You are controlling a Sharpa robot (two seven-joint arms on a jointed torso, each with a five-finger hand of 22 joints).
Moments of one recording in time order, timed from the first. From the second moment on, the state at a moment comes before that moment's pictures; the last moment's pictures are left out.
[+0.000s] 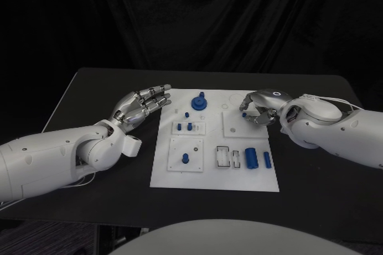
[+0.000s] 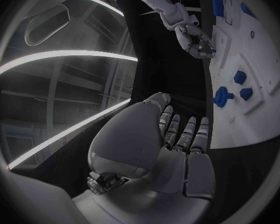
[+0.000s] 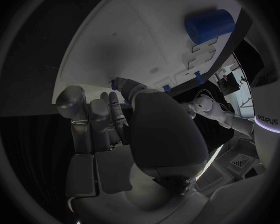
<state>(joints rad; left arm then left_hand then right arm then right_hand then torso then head) 1.16 -0.96 -0.21 1.55 -0.09 -0.08 0.68 1.58 0.09 0.18 0.10 0.54 0.52 0.12 0.05 0.09 0.12 0.11 0.40 0.05 0.16 0.26 0.22 0.04 0.12 0.13 0.29 0.05 0.35 1.29 -0.81 -0.25 1.42 -1.55 -0.33 -0.08 1.46 -0.16 0.44 0.09 0.26 0.78 0.18 0.26 0.13 0.59 0.14 0.73 0.12 1.33 0.05 1.30 0.91 0.13 1.35 0.15 0.97 1.31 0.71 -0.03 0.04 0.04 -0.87</state>
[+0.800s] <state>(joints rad) 1.15 -0.96 -0.21 1.55 -0.09 -0.08 0.68 1.58 0.09 0.19 0.10 0.54 0.52 0.12 0.05 0.09 0.12 0.11 0.40 0.05 0.16 0.26 0.22 0.04 0.12 0.13 0.29 0.05 0.36 1.27 -0.79 -0.24 1.39 -1.56 -0.35 -0.06 1.48 -0.13 0.44 0.04 0.31 0.95 0.15 0.33 0.22 0.78 0.10 0.76 0.14 1.35 0.02 1.30 0.94 0.13 1.38 0.12 0.99 1.31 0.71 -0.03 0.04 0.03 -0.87</state>
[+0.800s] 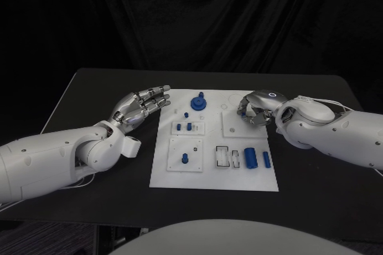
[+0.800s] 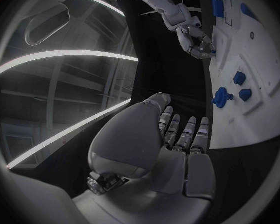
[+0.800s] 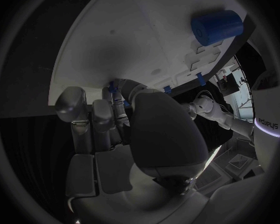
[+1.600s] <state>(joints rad) 1.15 -0.96 -0.21 1.54 -0.09 -0.07 0.68 1.58 0.09 0.19 0.10 0.54 0.53 0.12 0.05 0.09 0.12 0.11 0.40 0.05 0.16 0.26 0.22 0.04 0.12 0.13 0.29 0.05 0.36 1.27 -0.81 -0.25 1.42 -1.56 -0.39 -0.05 1.51 -0.10 0.45 -0.01 0.26 0.95 0.14 0.38 0.30 0.81 0.09 0.80 0.16 1.35 0.00 1.29 0.94 0.13 1.37 0.10 0.99 1.31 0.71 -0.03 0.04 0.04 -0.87</state>
